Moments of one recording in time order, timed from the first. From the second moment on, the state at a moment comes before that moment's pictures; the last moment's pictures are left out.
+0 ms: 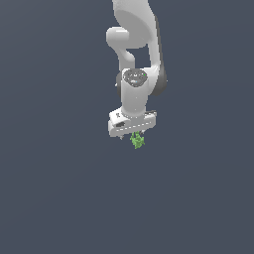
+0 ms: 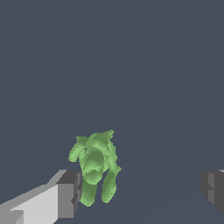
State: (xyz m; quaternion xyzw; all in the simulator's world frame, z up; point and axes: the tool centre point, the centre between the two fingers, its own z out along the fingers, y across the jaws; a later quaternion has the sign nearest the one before) arm -0.036 0.022 0.124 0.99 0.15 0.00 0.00
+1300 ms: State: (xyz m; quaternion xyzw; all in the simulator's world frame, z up) arm -0.068 0.056 0.057 0.97 0.24 0.00 0.00
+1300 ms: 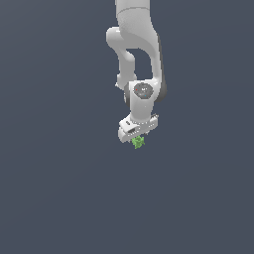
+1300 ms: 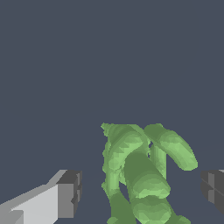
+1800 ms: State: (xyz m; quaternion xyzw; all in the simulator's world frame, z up) arm -0.067 0.056 0.049 0.97 0.24 0.00 0.00
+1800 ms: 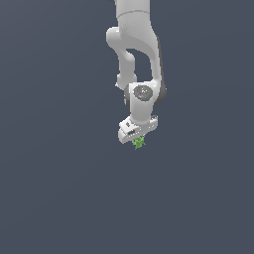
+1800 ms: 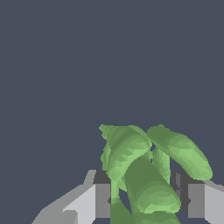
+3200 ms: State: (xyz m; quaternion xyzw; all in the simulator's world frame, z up) arm -0.056 -0.037 0.170 0.97 0.24 0.00 0.00
